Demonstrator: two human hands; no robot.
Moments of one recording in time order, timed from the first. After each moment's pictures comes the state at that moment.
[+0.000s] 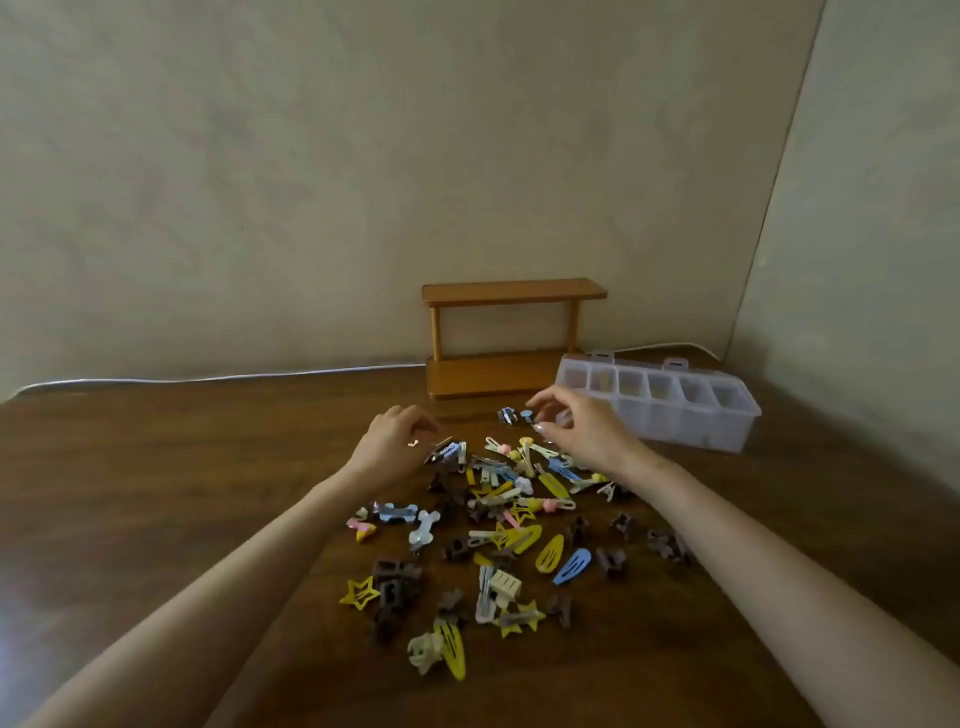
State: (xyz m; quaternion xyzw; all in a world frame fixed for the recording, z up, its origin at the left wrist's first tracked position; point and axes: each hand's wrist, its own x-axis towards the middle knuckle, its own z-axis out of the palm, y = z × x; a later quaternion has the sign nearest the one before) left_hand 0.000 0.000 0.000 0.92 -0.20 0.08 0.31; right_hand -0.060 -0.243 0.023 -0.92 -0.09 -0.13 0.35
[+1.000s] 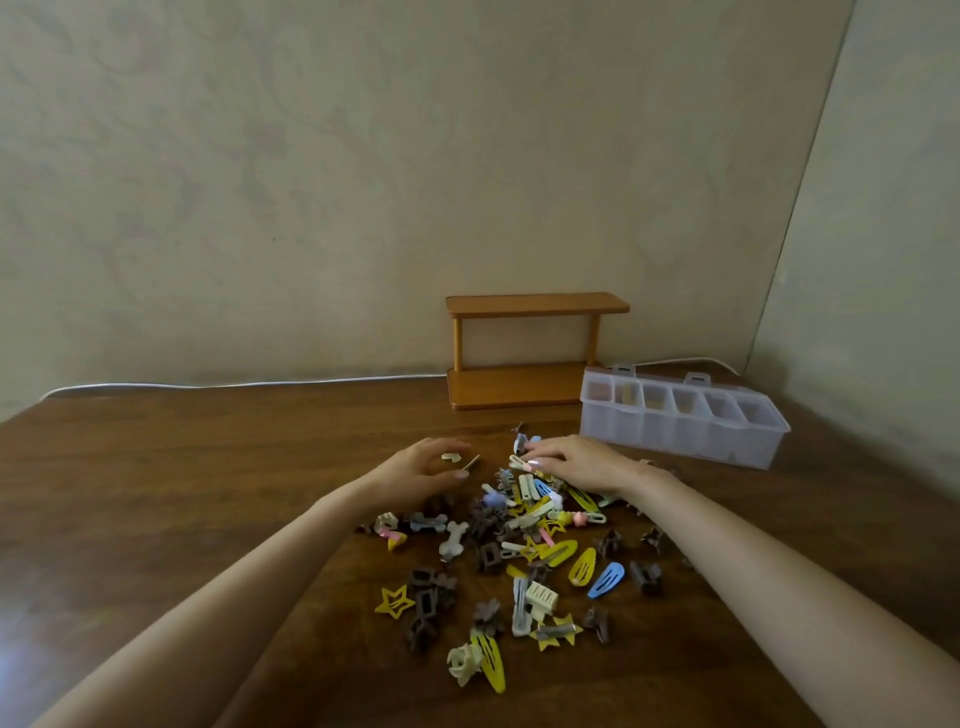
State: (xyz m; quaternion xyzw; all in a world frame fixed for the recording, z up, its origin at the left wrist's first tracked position) left_hand -0.005 0.021 -0.003 0.89 -0.28 -0.11 0.34; right_hand -0.024 -0.230 0.000 -0.97 -0.13 0.06 0.20
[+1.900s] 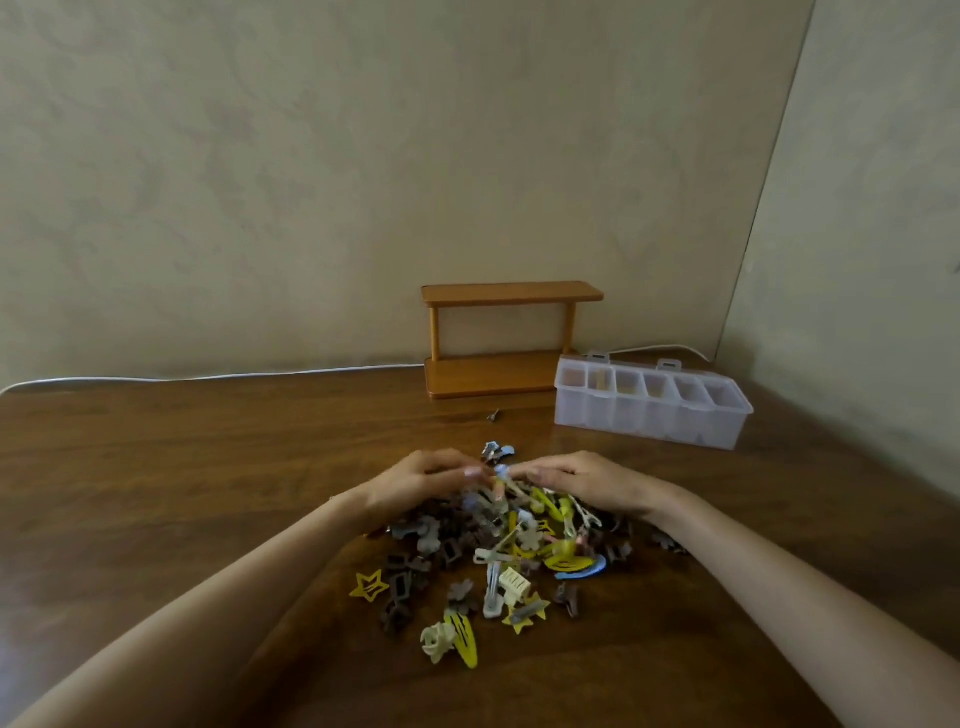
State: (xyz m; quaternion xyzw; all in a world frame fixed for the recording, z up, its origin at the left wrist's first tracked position) left_hand -0.030 -0.001 -0.011 0.81 -0.36 -0.20 0.42; right_hand -0.085 -0.246 0.001 -0.92 -0.15 0.11 0.33
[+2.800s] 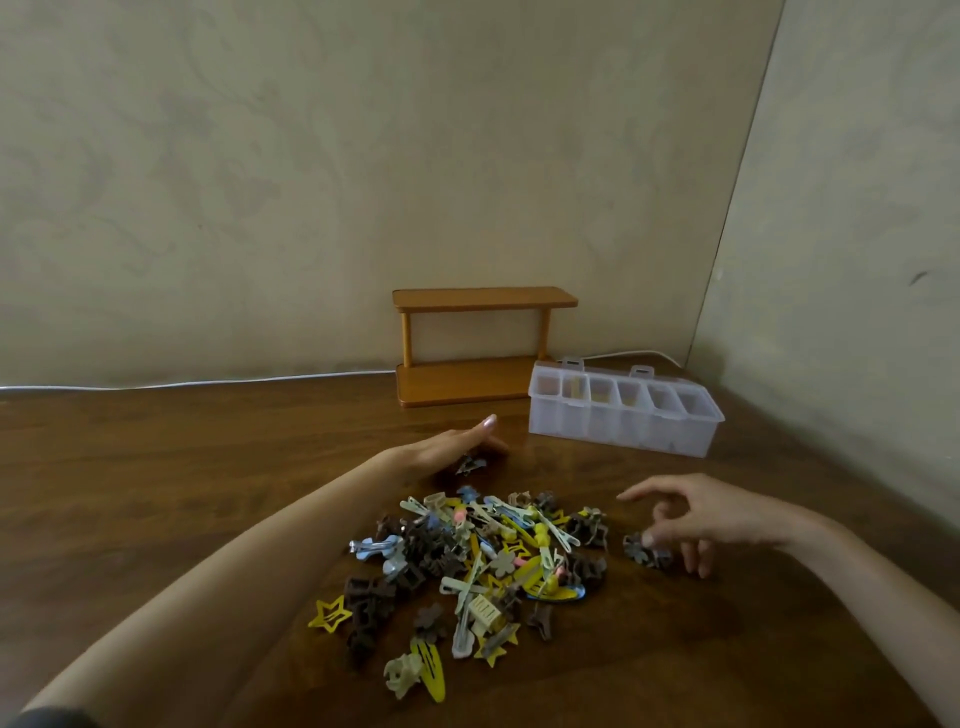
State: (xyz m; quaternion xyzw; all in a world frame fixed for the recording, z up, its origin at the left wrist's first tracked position) left_hand 0.012 -0.070 0.009 0.85 -0.27 -0.28 0.35; right_hand -0.149 -0.344 0.024 -0.91 0.02 0.19 0.38
